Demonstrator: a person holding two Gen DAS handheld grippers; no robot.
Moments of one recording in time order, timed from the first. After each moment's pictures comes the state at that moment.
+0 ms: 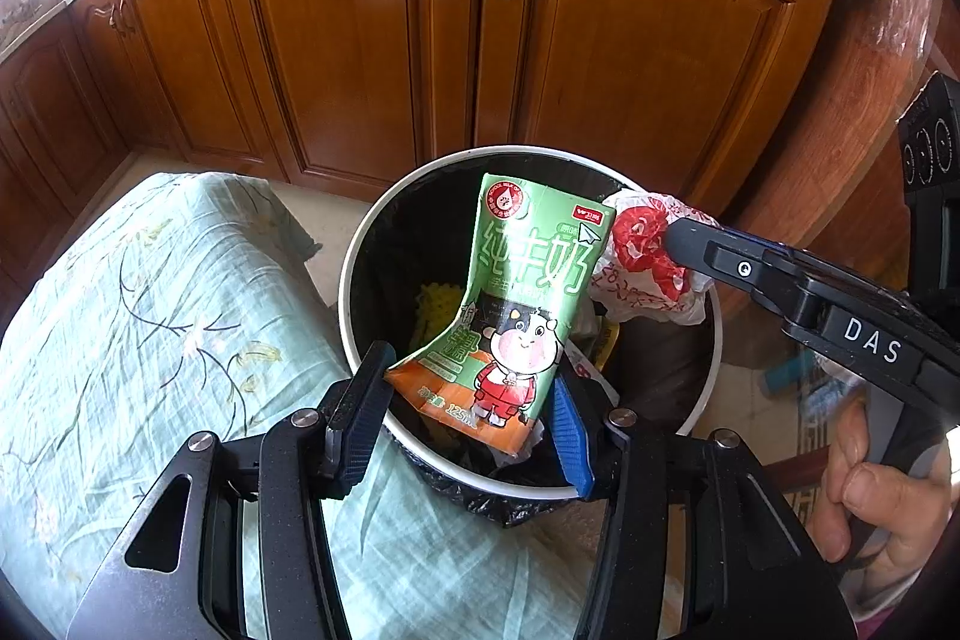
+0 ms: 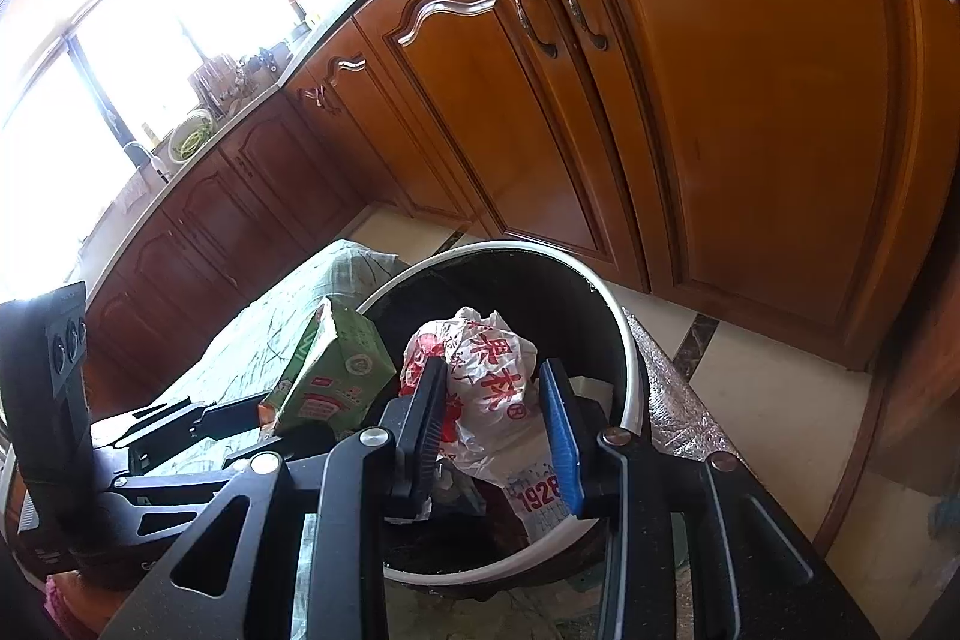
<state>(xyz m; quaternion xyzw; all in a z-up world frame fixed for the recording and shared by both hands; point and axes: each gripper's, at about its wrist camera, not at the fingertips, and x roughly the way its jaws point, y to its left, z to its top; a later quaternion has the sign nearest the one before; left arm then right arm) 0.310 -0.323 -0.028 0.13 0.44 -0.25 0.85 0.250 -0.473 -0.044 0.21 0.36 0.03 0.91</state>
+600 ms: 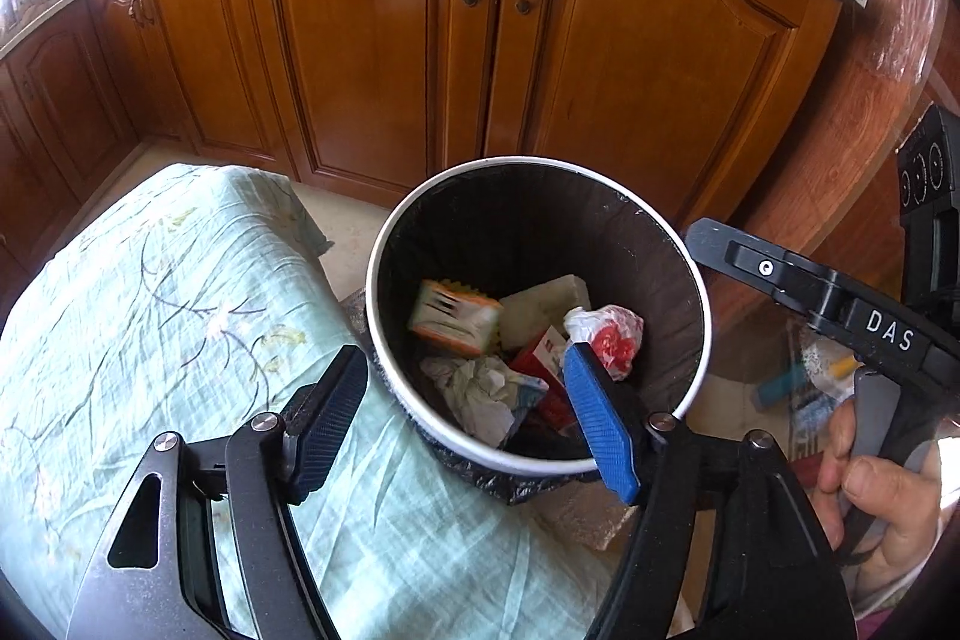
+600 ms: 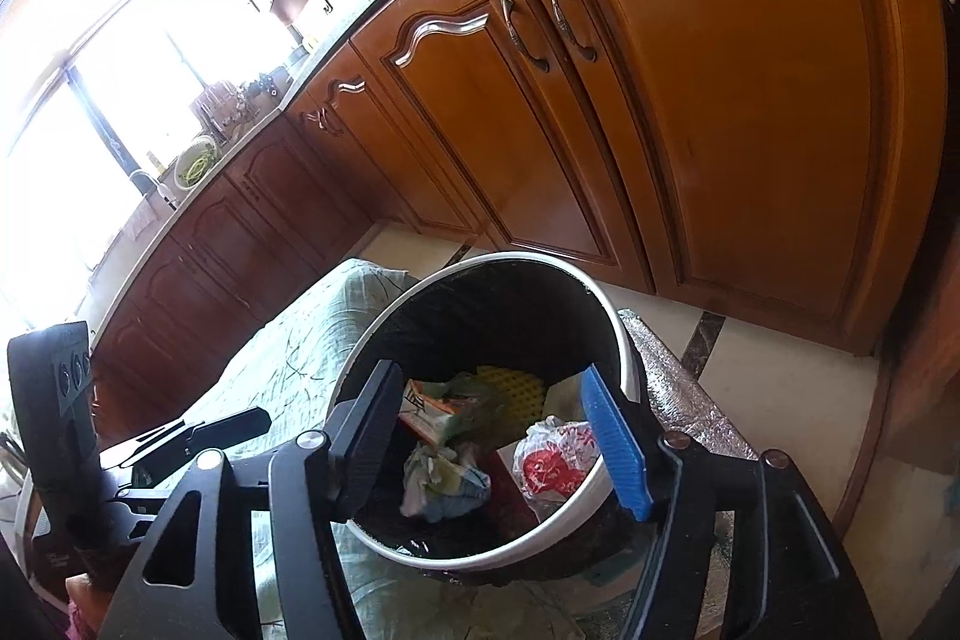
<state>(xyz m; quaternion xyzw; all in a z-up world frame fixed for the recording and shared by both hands) 0.301 -0.300 -0.013 0.10 0.44 -0.24 0.86 0.237 -0.481 -0.035 0.25 0.34 0.03 0.91</state>
